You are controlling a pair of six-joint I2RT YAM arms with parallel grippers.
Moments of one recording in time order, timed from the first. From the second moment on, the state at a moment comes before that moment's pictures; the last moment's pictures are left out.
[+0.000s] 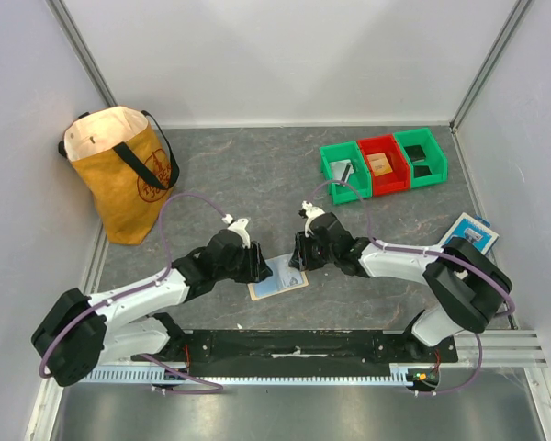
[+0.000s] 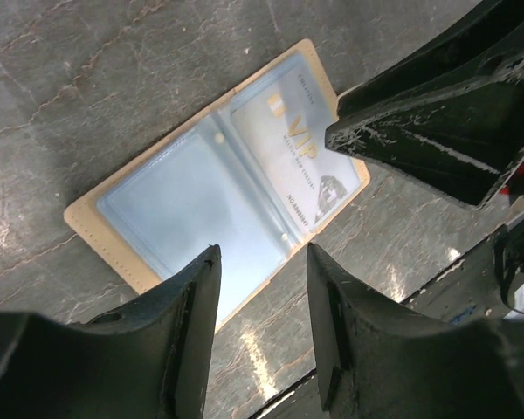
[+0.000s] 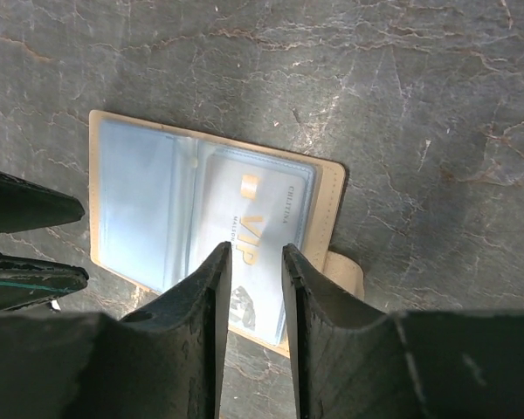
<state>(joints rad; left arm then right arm) -0.77 1.10 0.47 -0.09 0.06 -0.67 0.80 1.54 0.69 0.10 -0.13 0.53</state>
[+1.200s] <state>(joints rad) -0.77 1.37 0.39 0.29 0.06 -0.96 0.80 1.58 0.65 0.17 -0.17 0.55</state>
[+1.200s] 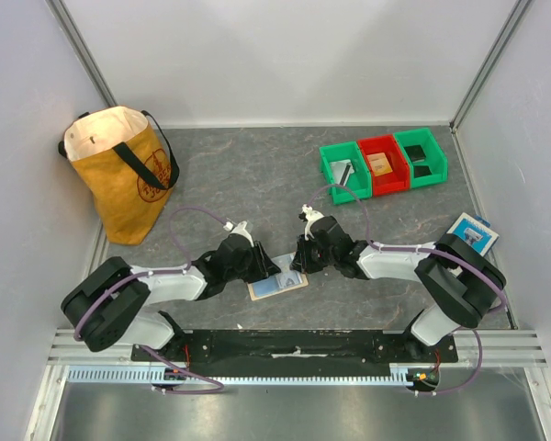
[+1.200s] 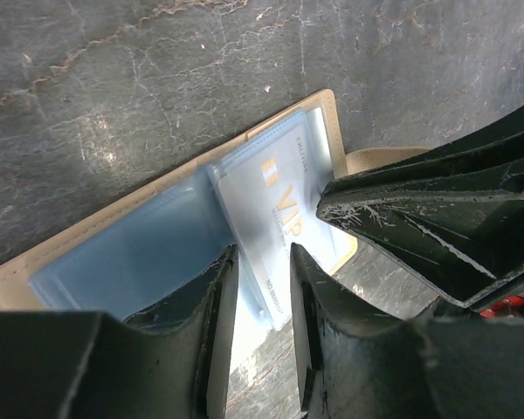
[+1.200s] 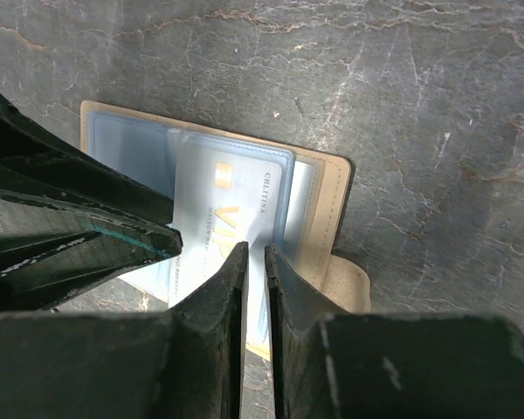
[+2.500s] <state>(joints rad) -0.77 1.19 0.40 -0.03 -0.03 -0.85 0.77 1.56 0.64 0.15 -0.25 0.56</state>
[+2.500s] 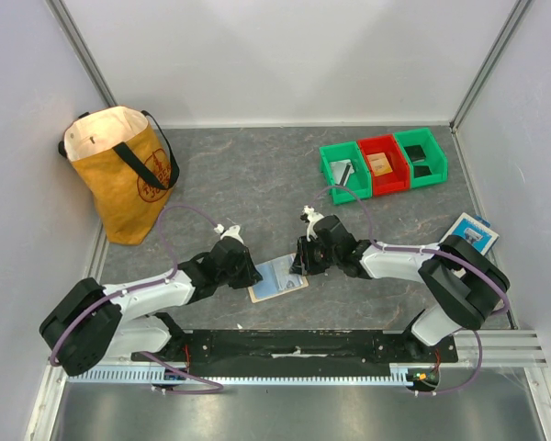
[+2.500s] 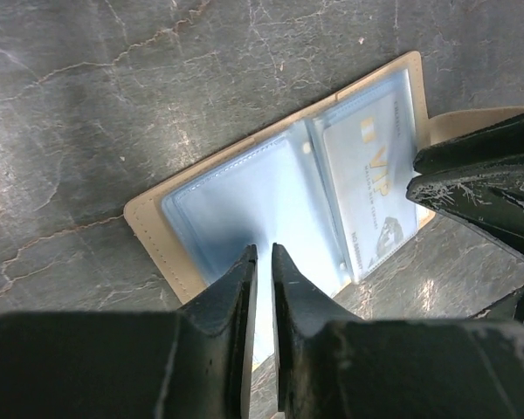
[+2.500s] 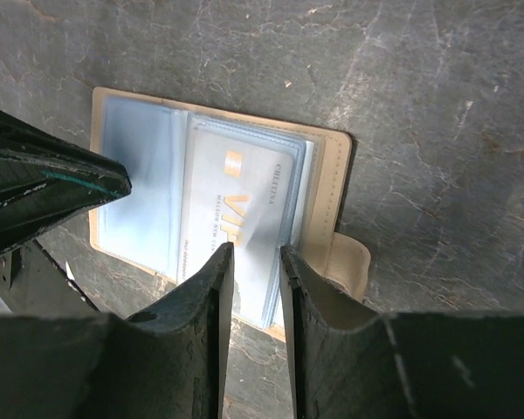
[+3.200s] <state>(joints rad) -0.77 1.18 0.39 -0.03 -0.03 -0.84 0.77 1.56 0.70 0.20 -0.48 0.59</state>
